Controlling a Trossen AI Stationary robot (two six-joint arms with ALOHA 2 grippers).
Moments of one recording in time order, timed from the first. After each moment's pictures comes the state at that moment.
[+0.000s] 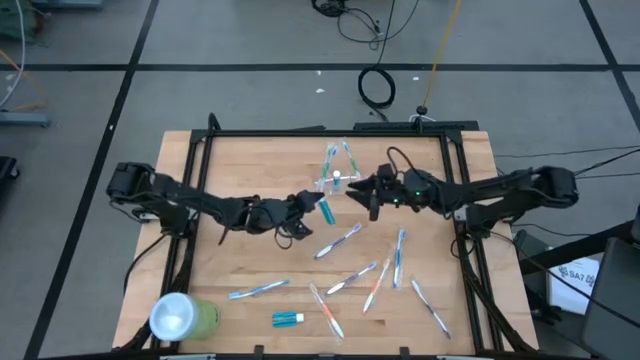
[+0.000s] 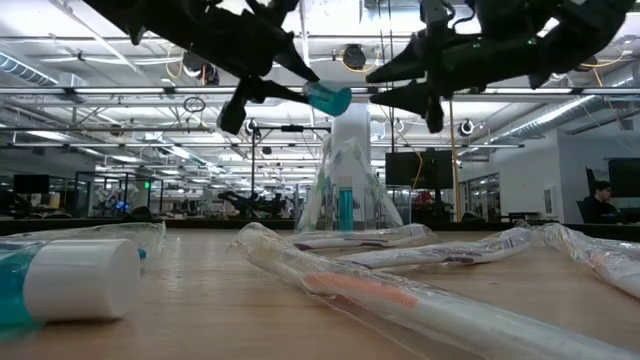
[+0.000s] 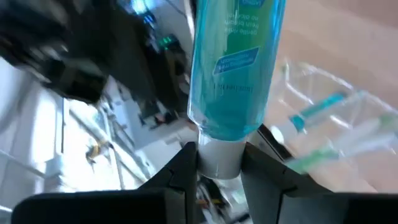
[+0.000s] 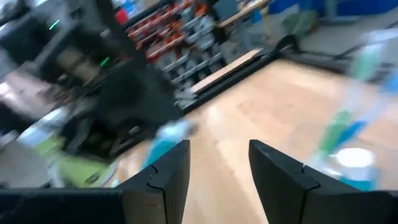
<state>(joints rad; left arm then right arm) -0.13 1.54 0.82 0.40 -0.63 1.71 -0.13 1.27 0.52 0.64 0.02 0.51</state>
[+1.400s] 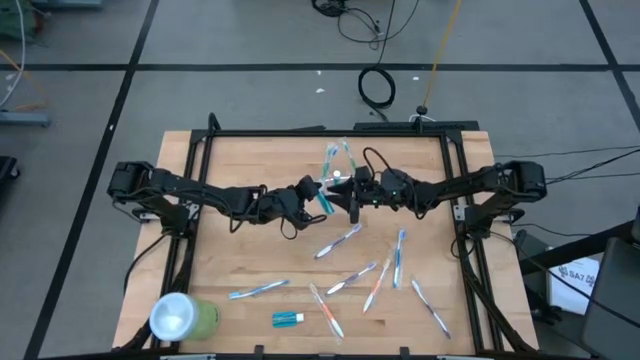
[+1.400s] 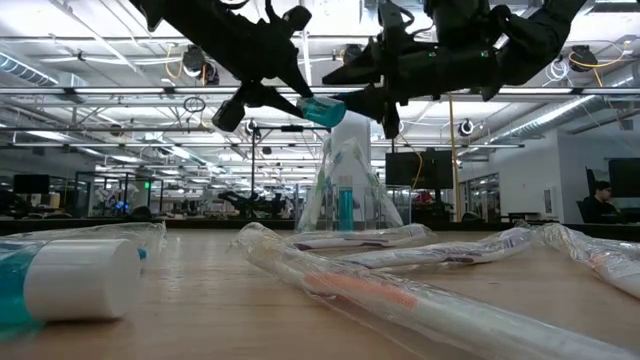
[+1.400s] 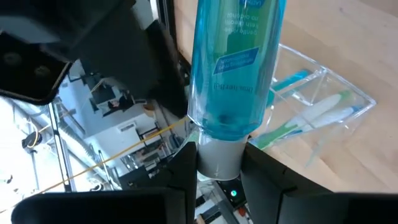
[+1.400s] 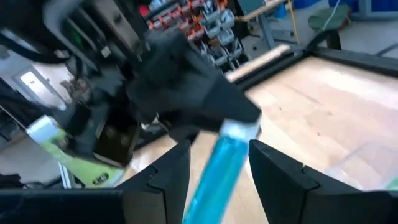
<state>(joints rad) -0.06 1.54 0.95 0.08 -0.63 1.52 -0.13 1.54 0.67 0.79 -0.05 0.49</state>
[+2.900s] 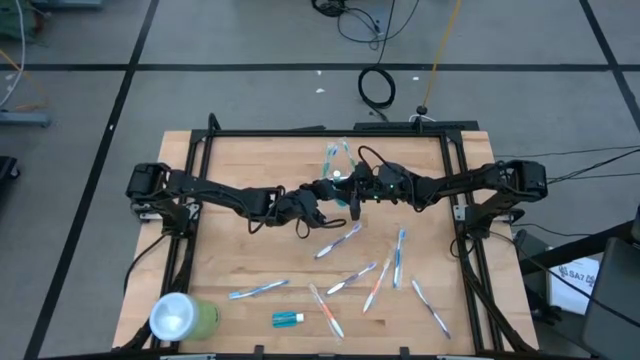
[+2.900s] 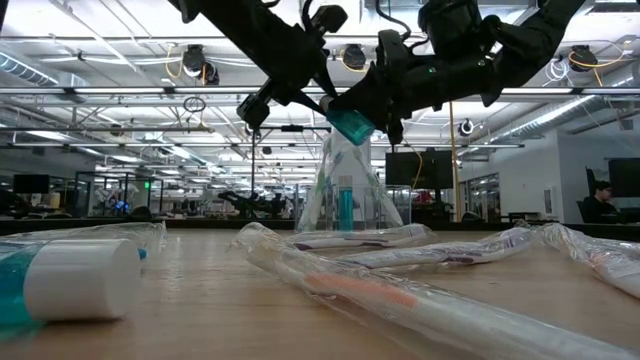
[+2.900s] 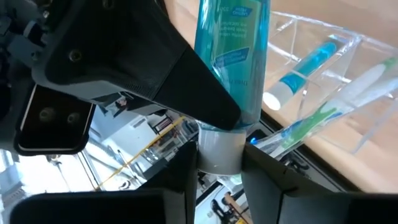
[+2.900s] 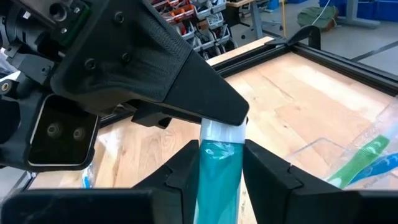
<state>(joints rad) -0.06 1.69 1.14 0.02 -0.73 1.70 -0.18 1.53 0.67 0.68 -0.11 0.33</state>
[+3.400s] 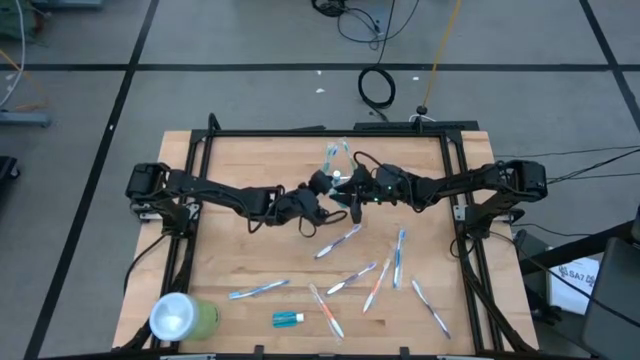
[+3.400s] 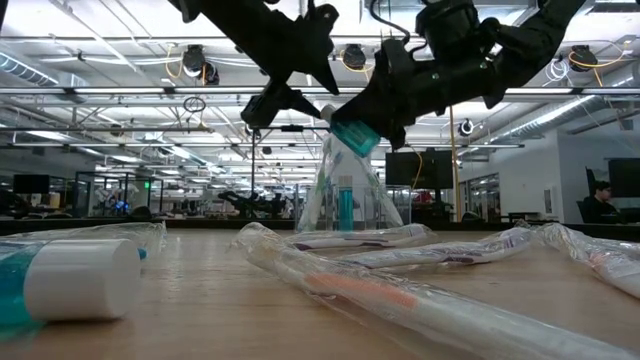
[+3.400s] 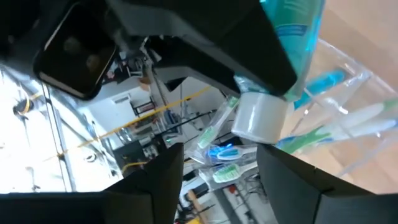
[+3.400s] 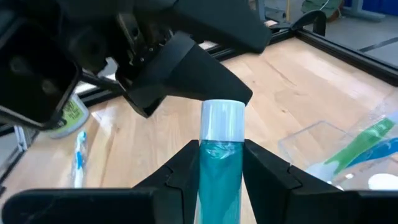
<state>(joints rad) -0.06 1.69 1.14 0.02 -0.75 1.43 -0.19 1.53 0.67 0.62 -0.11 0.26</state>
